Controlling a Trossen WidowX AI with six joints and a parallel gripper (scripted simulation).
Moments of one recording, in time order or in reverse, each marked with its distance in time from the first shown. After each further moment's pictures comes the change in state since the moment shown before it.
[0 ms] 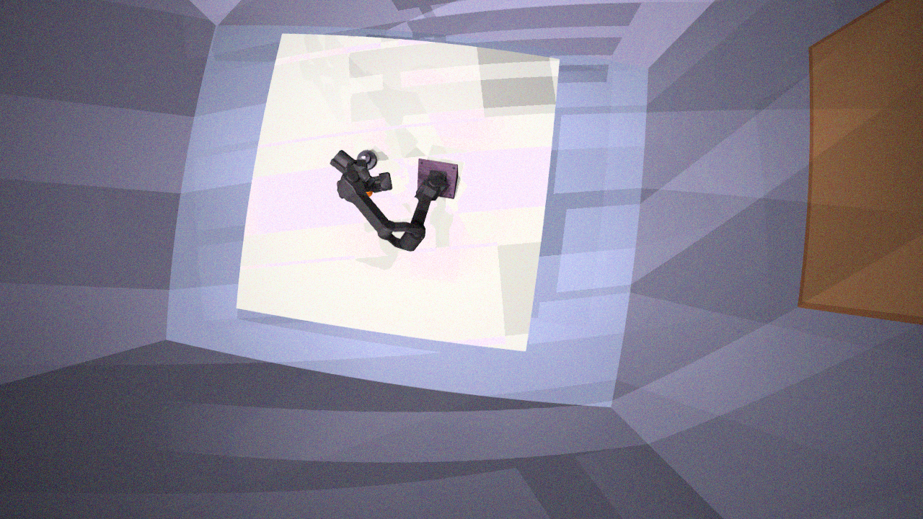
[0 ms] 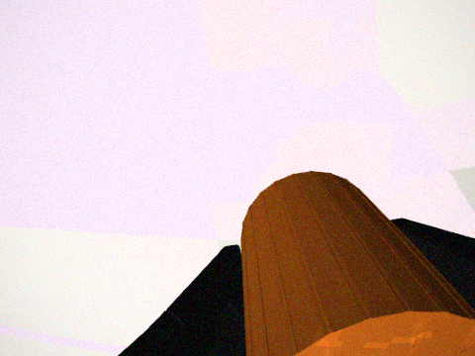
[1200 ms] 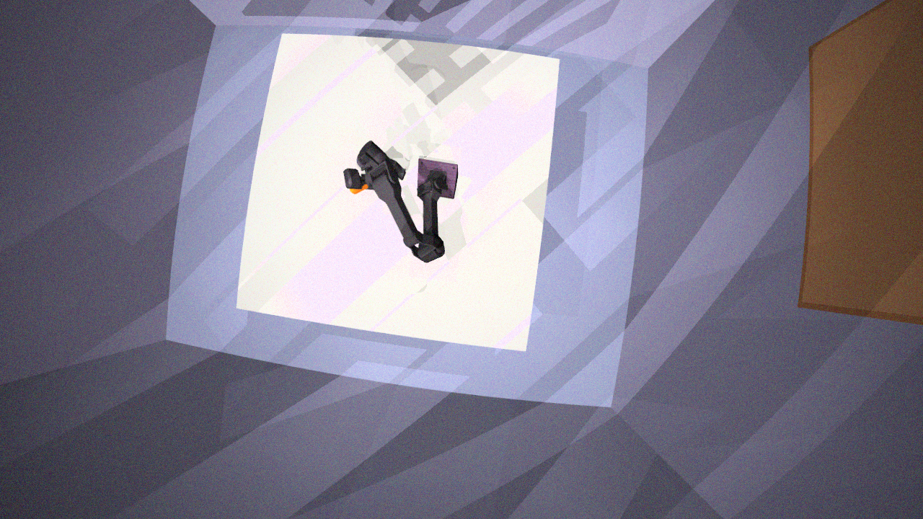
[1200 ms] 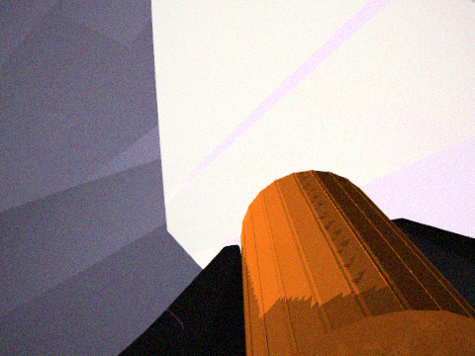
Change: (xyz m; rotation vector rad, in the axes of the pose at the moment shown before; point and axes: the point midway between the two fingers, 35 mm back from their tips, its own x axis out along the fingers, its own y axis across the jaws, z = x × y) arm -0.069 0.010 0.000 0.003 -0.007 0.733
